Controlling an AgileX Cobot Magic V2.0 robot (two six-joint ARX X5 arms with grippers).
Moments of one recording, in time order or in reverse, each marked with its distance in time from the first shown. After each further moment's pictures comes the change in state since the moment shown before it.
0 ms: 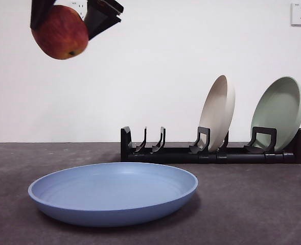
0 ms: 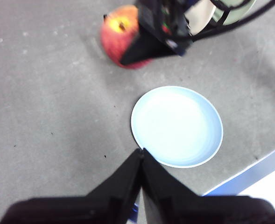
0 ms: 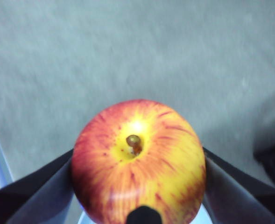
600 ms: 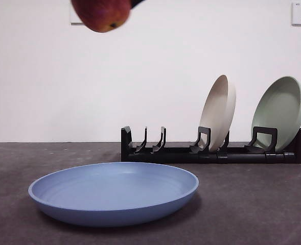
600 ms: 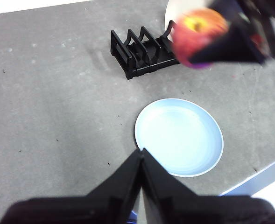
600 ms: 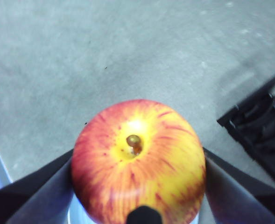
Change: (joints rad) left arm 0.000 -0.068 0.000 0.000 -0.026 0.001; right arm 0.023 -0.484 -0.636 0.297 0.150 0.080
